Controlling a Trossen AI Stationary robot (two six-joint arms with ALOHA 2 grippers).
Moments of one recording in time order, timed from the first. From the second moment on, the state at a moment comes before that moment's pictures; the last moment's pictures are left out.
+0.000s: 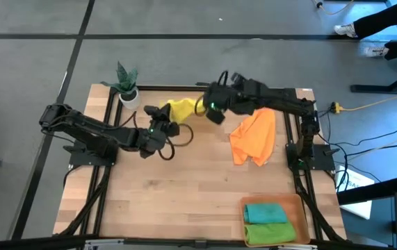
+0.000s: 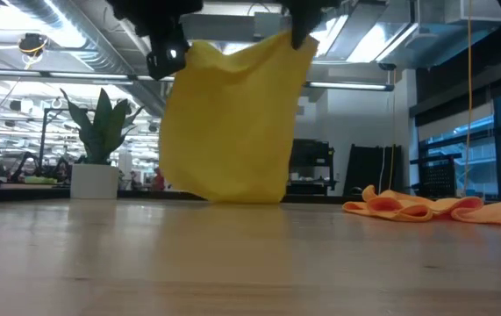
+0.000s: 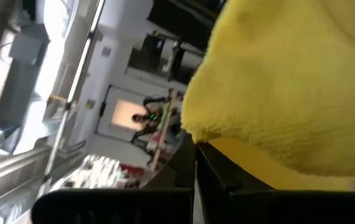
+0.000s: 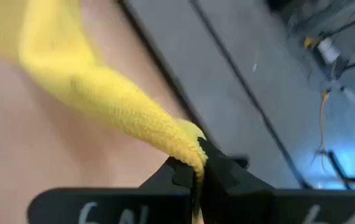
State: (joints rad) left arm -0.18 1.34 0.83 0.16 -1.44 0.85; right arm -0.08 1.93 2.22 -1.49 0.67 0.30
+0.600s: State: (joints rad) left arm -0.48 1.34 0.83 -0.47 -0.90 -0.19; right arm 0.24 1.93 1.67 -1.27 0.56 0.57
